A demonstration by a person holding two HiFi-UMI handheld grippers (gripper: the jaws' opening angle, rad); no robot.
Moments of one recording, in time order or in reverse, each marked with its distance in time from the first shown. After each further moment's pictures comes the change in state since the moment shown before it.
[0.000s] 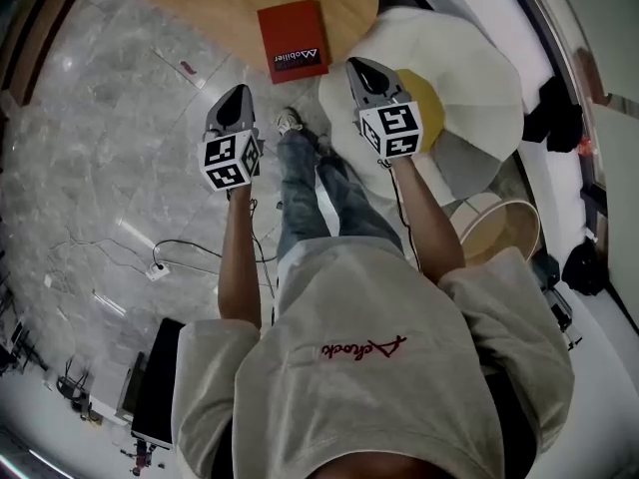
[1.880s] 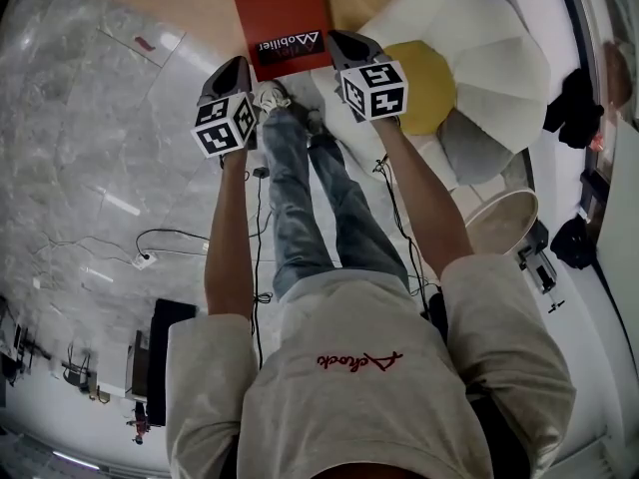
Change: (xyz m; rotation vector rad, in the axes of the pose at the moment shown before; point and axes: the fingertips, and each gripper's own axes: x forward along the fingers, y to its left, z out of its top) left arm 0.189 0.064 -0.163 -0.195 0.274 -0.048; right arm 0.184 -0.040 -0.188 0.190 0.301 0.041
